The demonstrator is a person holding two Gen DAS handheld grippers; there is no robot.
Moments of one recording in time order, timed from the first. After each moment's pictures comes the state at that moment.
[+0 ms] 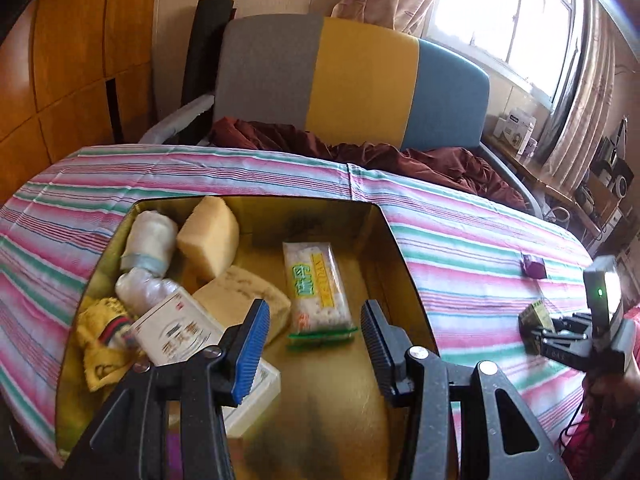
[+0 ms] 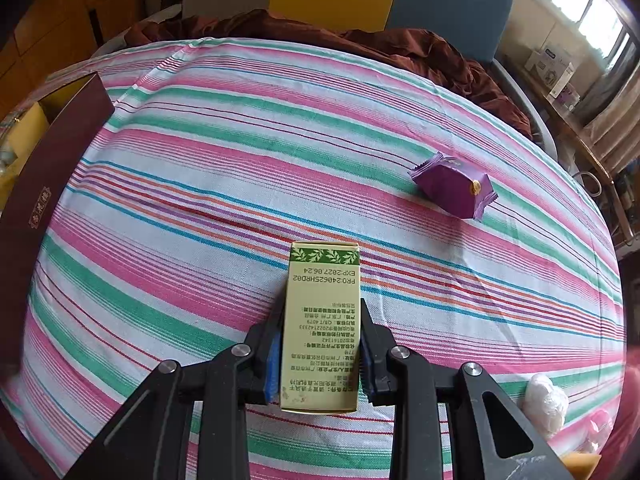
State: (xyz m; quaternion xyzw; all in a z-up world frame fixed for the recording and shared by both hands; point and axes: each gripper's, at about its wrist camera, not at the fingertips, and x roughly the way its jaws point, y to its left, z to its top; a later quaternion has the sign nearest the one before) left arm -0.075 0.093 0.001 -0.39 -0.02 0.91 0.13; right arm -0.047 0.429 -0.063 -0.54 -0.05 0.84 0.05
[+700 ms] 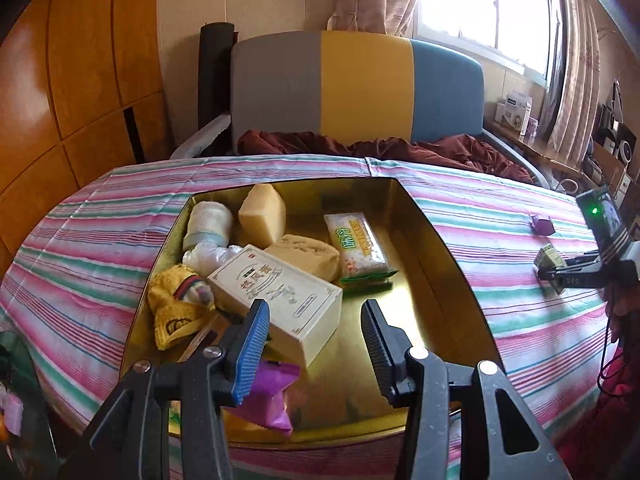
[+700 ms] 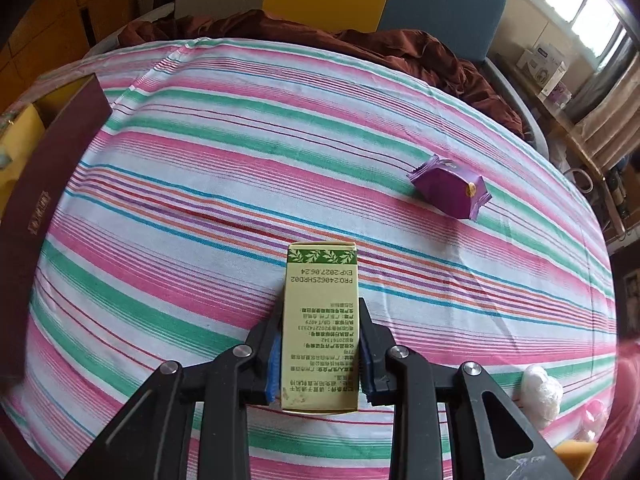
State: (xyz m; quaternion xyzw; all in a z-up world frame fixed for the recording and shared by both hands) left arm -0.014 0.052 -0.001 -0.36 0.04 0.92 0.11; right arm -0.045 0.415 -0.053 -0.55 -0.04 0.83 0.07
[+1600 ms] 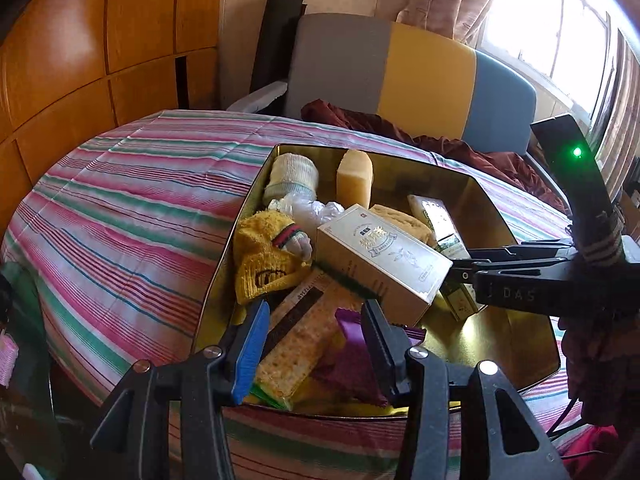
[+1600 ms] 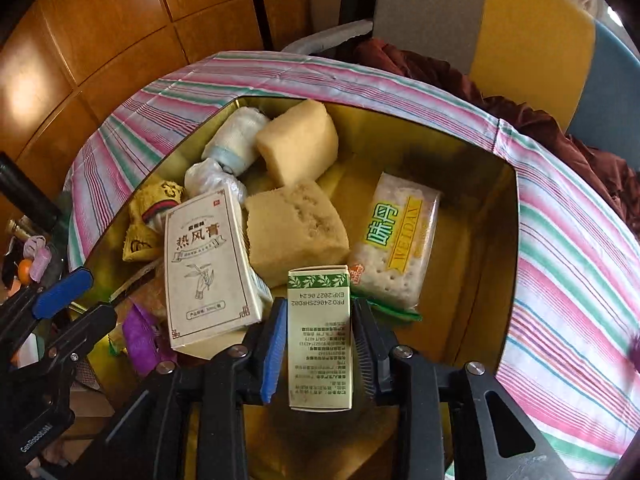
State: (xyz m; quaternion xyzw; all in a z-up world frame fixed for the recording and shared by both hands) left arm -0.018 -0.028 -0.026 -0.40 -0.04 0.91 0.06; right arm -0.097 0.143 -0.033 -0.51 -0.05 0.84 -0.18
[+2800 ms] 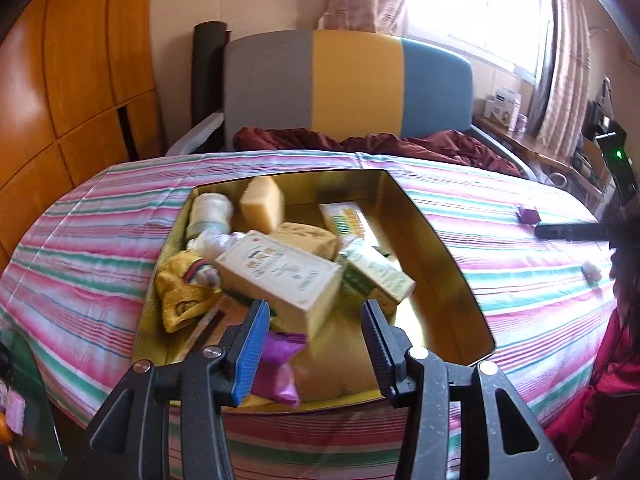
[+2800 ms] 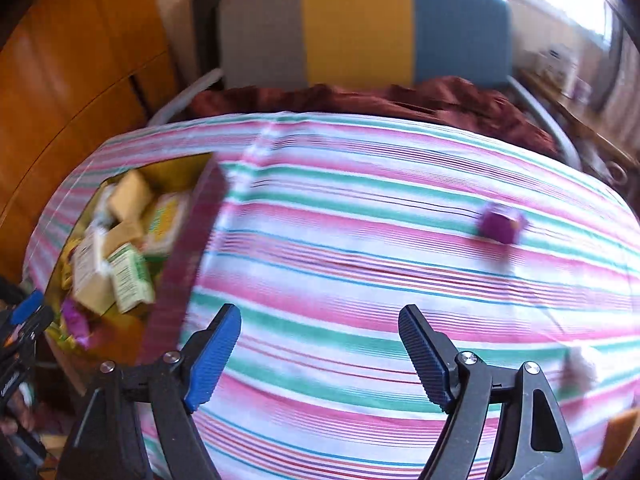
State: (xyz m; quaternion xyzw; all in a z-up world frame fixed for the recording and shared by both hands) left arm 0.005 0.044 0.003 -0.37 0.05 0.92 0.14; right arm -0.016 0.373 0.015 -0.47 0.06 0.88 0.01
